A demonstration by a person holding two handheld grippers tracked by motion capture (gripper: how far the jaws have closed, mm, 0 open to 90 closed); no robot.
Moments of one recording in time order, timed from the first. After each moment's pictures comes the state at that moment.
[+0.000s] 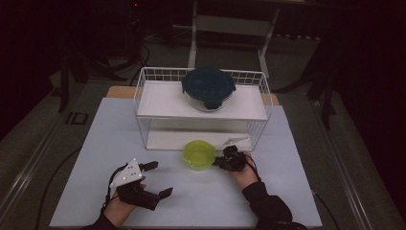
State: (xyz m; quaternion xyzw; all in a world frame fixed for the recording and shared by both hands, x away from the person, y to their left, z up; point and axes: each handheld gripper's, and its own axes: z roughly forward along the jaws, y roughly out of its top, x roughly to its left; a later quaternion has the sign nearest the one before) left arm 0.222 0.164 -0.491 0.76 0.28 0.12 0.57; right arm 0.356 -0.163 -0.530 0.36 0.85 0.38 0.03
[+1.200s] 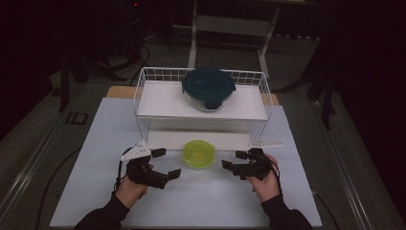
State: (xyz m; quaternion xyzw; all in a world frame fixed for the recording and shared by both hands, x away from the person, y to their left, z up) left arm 0.270 0.145 -0.468 0.75 0.34 0.06 0.56; right arm 0.312 -0.215 -0.475 0.41 0.78 0.46 0.04
